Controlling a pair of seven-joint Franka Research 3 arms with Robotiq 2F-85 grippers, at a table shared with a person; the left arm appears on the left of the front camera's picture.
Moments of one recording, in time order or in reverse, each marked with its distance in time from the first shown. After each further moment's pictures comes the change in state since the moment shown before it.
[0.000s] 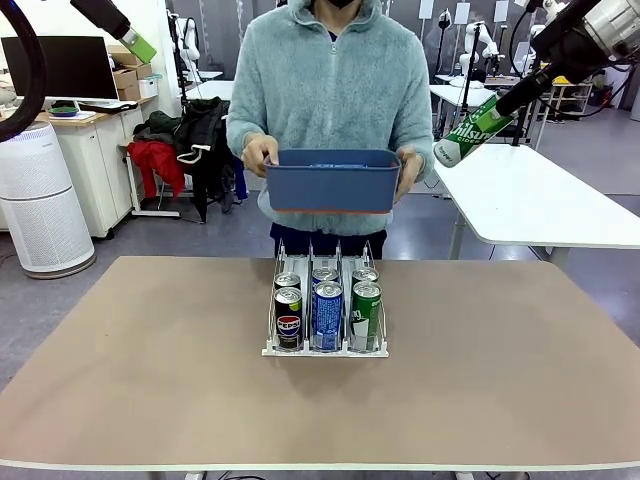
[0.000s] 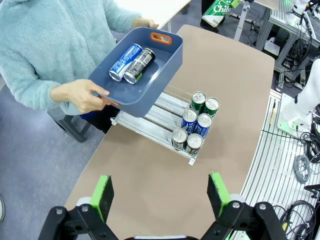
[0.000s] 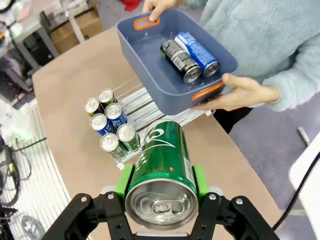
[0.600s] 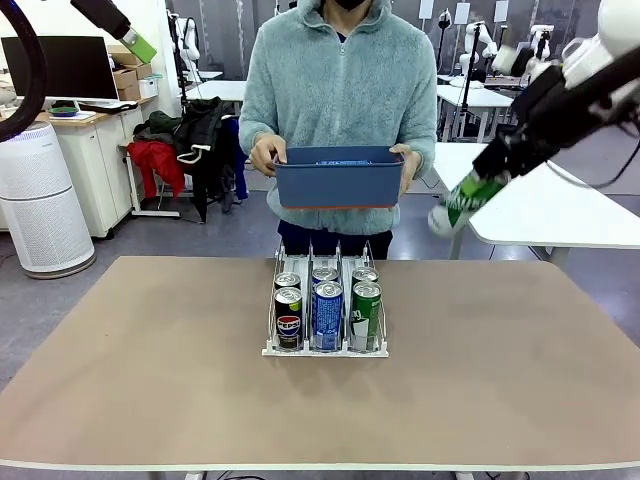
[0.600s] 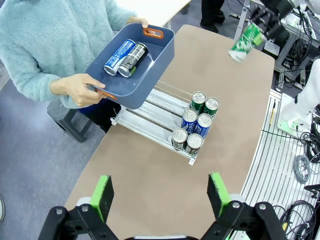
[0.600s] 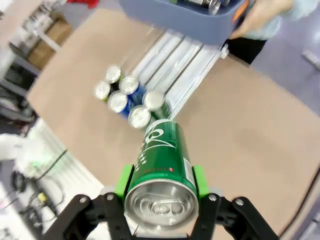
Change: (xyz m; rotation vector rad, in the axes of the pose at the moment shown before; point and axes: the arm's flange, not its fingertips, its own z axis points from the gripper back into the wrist) left arm 0.000 0.000 0.000 0.000 0.000 0.000; right arm -0.062 0.109 -0.042 -0.071 0.142 -0.368
